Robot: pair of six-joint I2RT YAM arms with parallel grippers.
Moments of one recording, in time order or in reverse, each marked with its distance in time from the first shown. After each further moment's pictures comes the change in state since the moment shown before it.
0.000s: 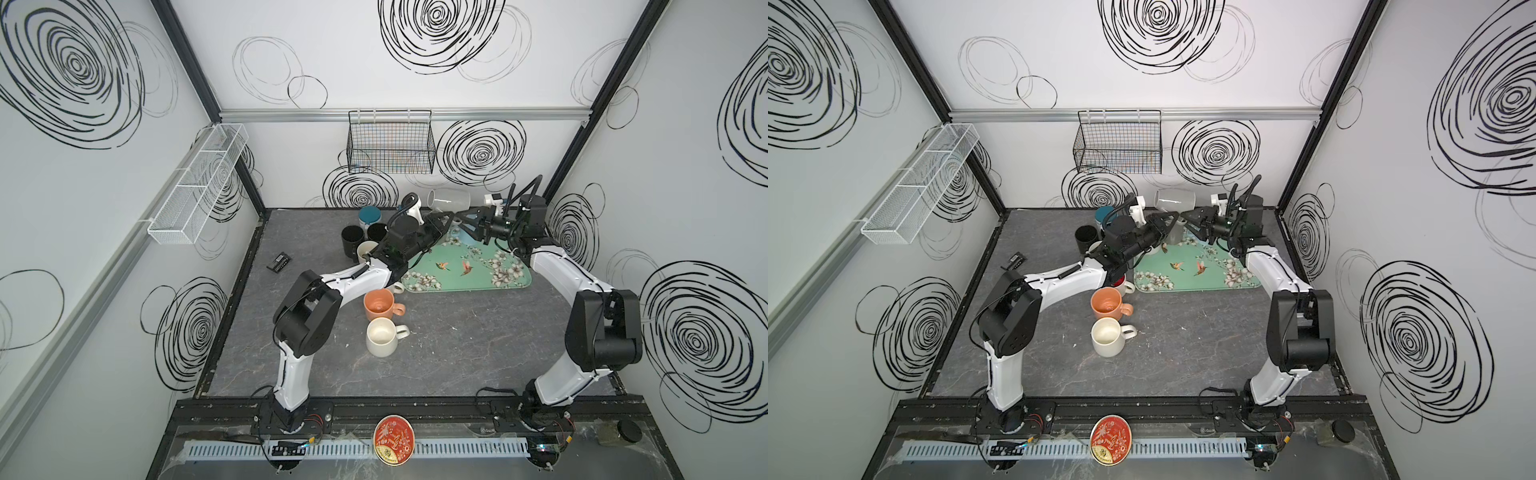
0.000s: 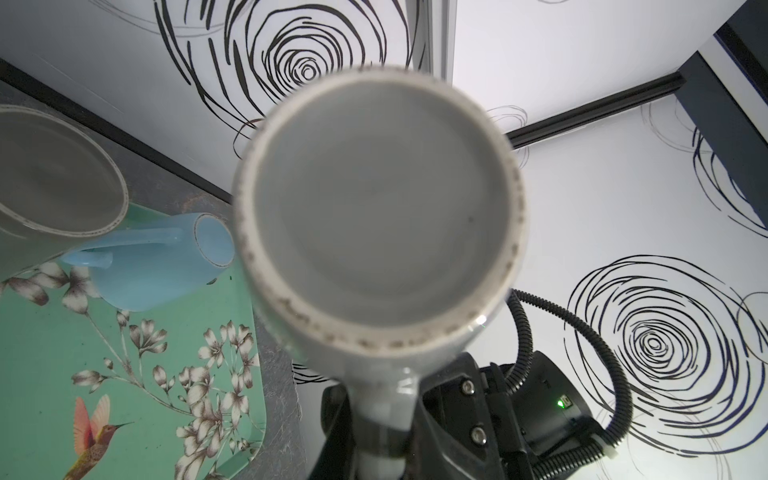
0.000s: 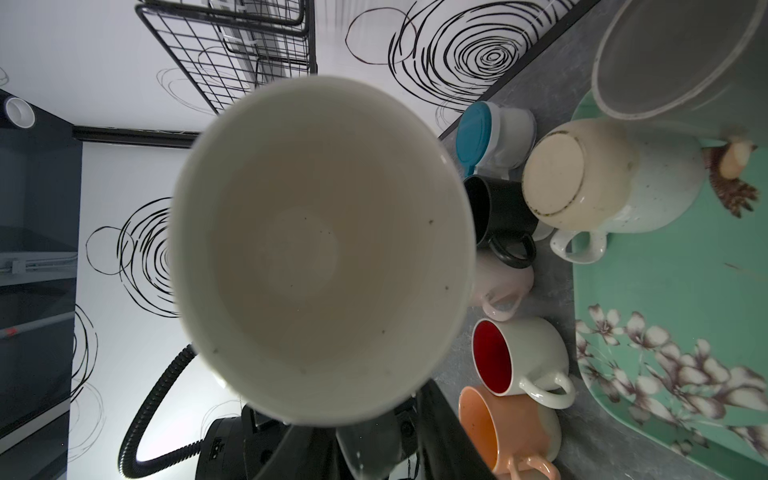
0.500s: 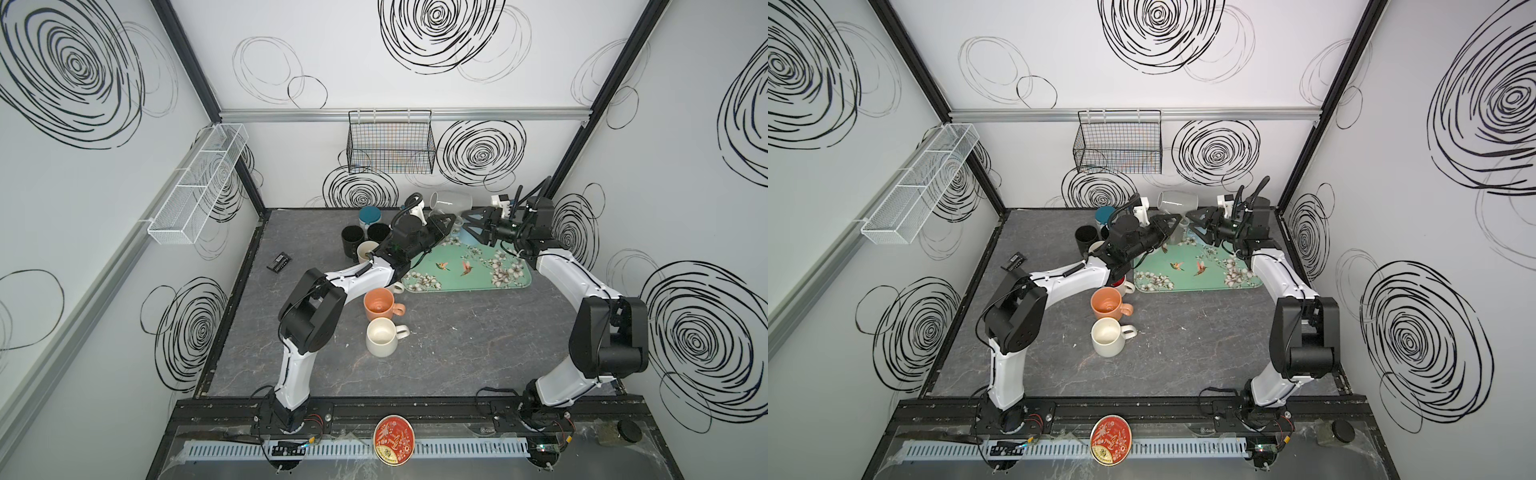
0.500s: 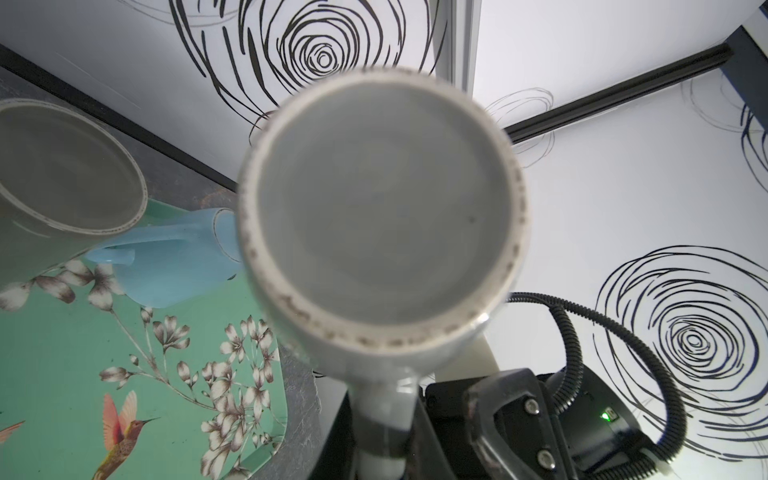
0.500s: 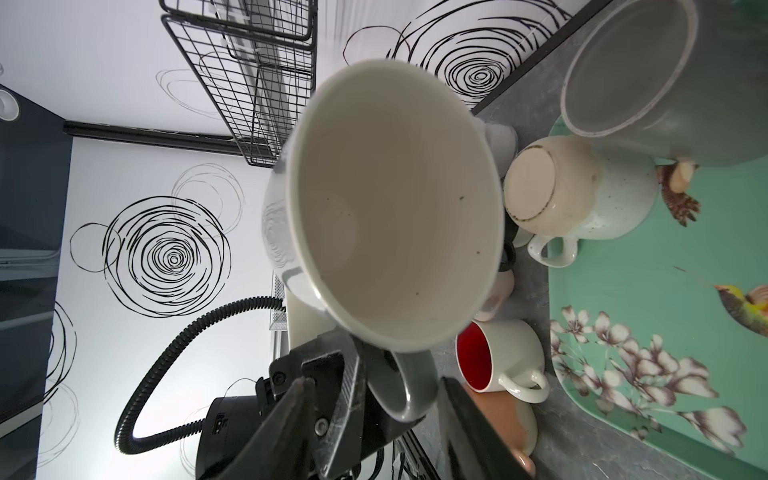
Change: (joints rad) left arm 0.000 0.041 0.038 -0.039 0.002 0.026; right arm -0.047 -0.047 -0.029 -0.058 0.004 -0.067
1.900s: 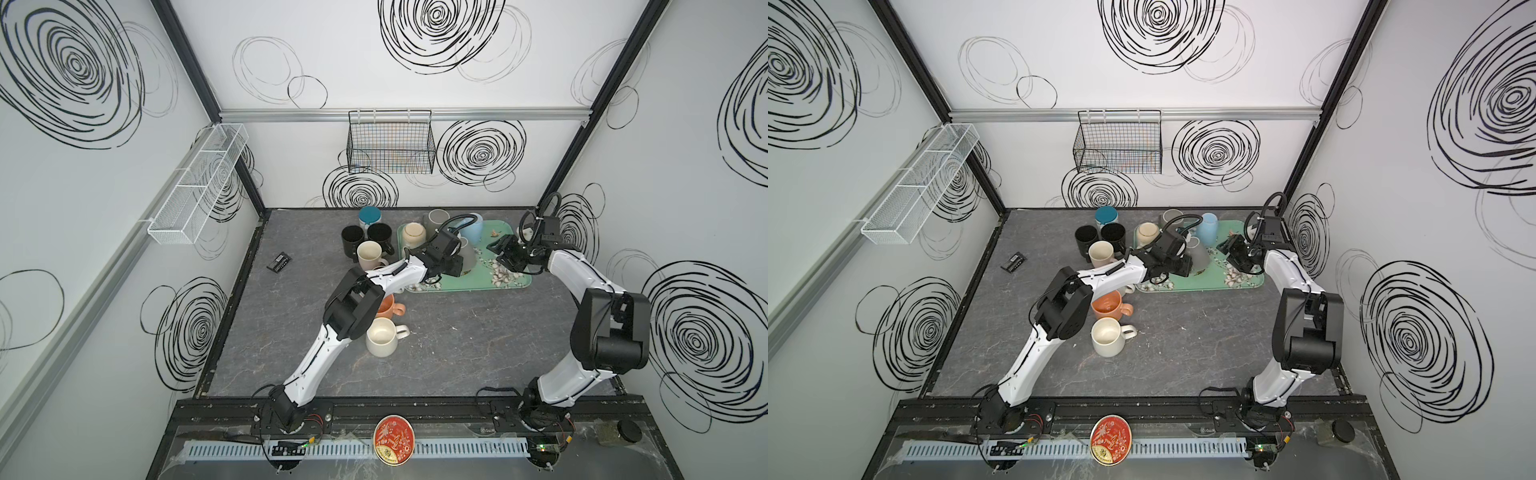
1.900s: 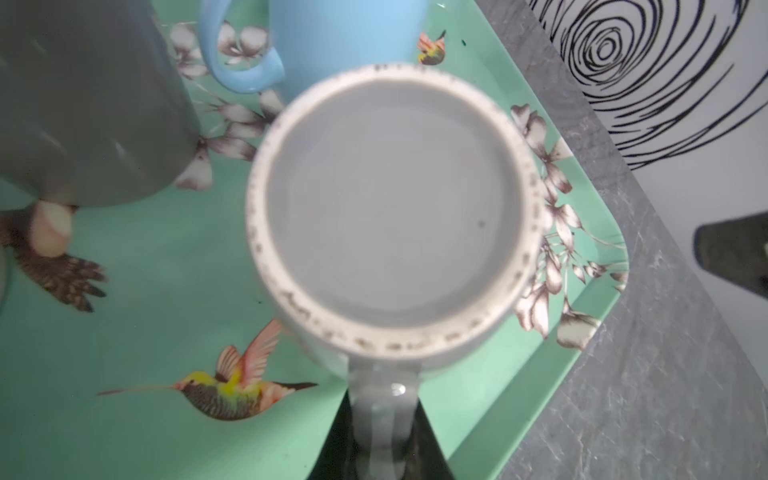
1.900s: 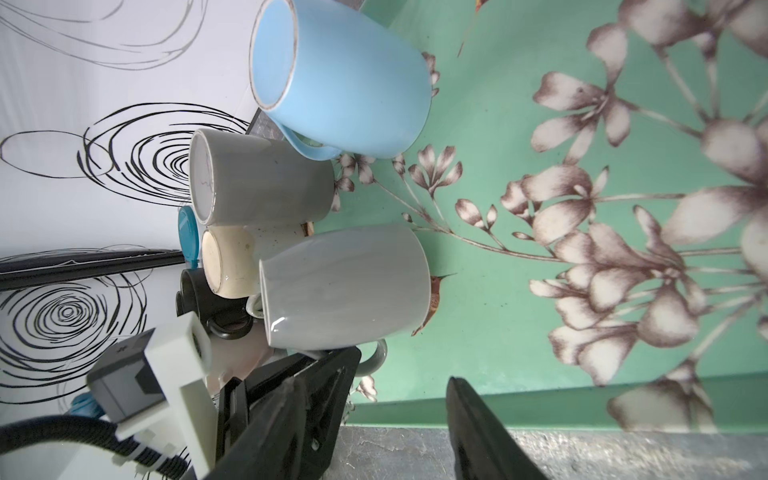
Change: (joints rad) left arm -0.098 0.396 0.481 -0.825 -0.081 0.778; right arm -0.131 0.043 -0.042 -0.529 0.470 -0.479
